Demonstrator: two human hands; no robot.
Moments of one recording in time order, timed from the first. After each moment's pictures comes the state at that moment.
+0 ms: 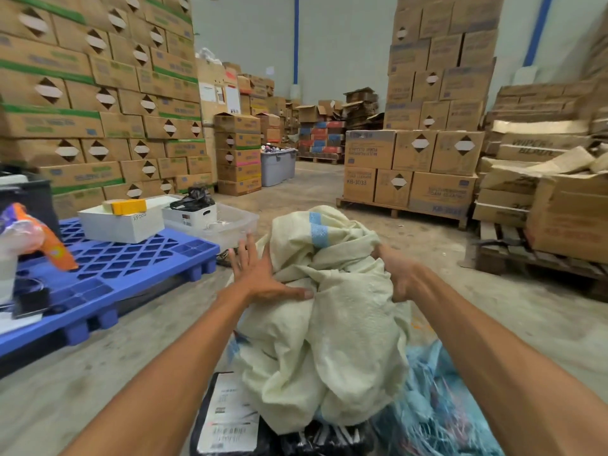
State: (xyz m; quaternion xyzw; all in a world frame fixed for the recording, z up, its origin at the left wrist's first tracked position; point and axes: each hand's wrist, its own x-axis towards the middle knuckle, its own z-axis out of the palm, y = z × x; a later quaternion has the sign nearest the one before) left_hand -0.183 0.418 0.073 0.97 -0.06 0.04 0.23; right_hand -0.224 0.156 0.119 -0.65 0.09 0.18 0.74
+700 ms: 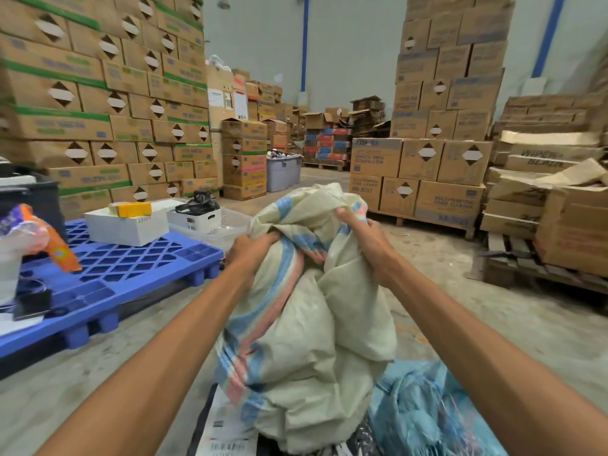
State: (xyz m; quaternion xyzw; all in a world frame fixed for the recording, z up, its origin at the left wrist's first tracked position) left_hand -0.165 0.420 0.121 0.77 0.15 0.10 0.62; right_hand -0.181 0.199 0.148 -0.74 0.03 -0.06 0.67
